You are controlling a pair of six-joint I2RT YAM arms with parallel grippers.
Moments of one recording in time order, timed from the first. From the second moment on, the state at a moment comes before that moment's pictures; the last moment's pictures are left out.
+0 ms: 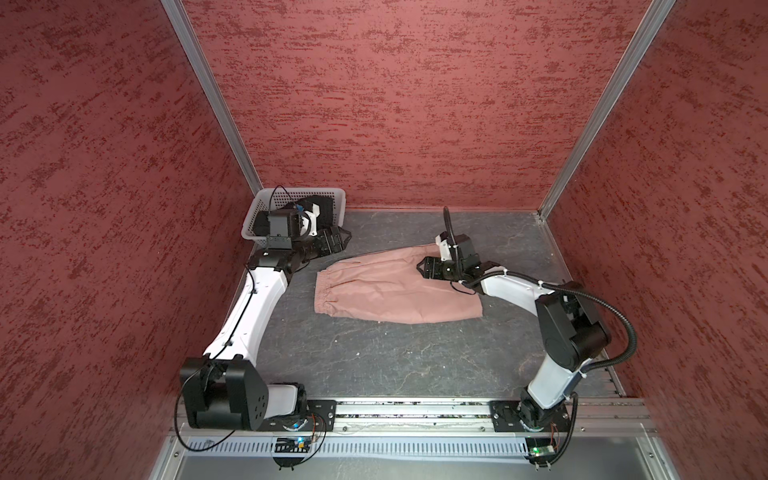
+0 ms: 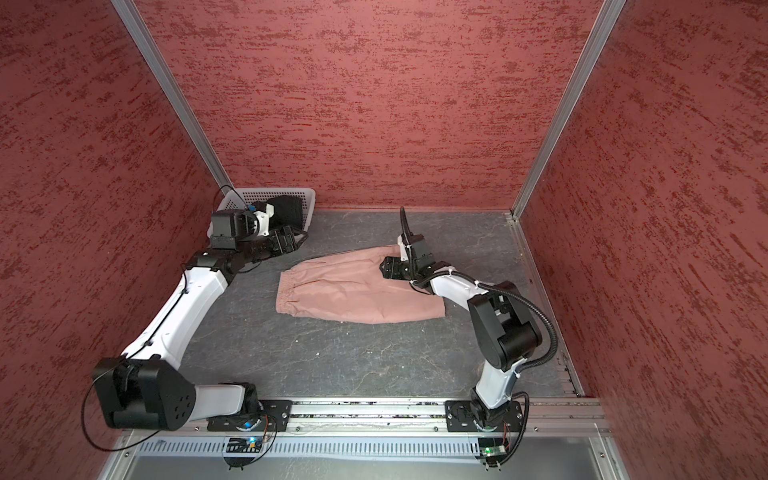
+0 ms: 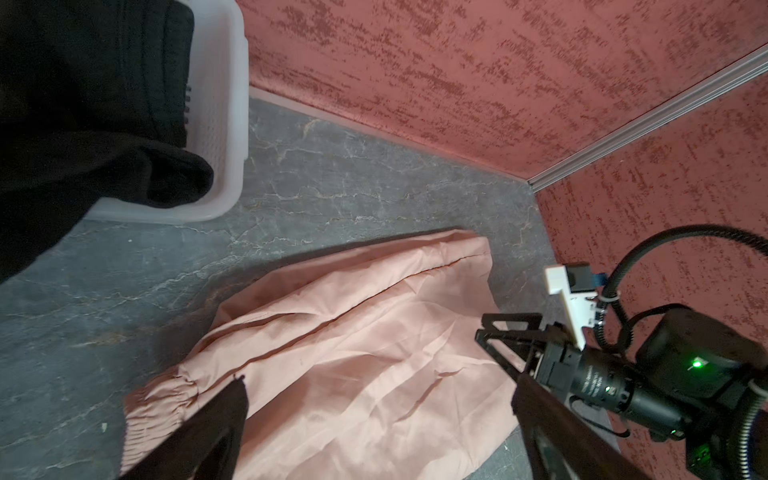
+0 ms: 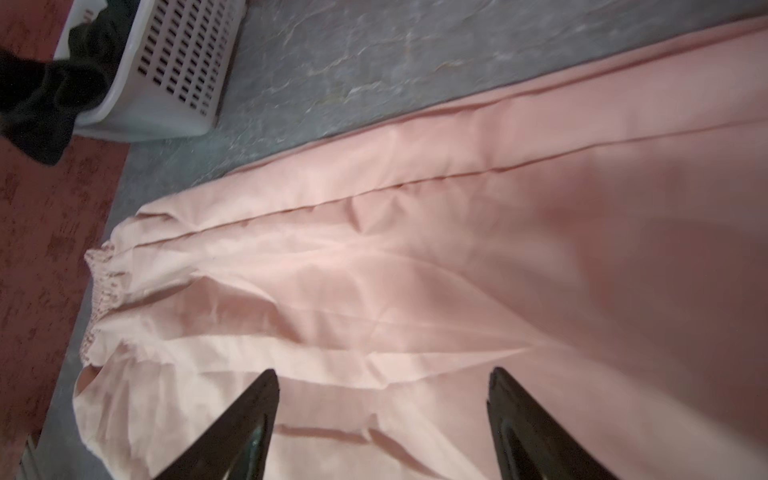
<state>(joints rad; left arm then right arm) -0.02 1.31 1.19 -0.51 0.46 -0.37 0.49 1.76 1.08 -0.07 -0.24 0.51</state>
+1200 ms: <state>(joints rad) 0.10 1.13 0.87 -0.57 0.45 -0.47 0.58 1.51 1.05 -0.42 0.00 0.32</state>
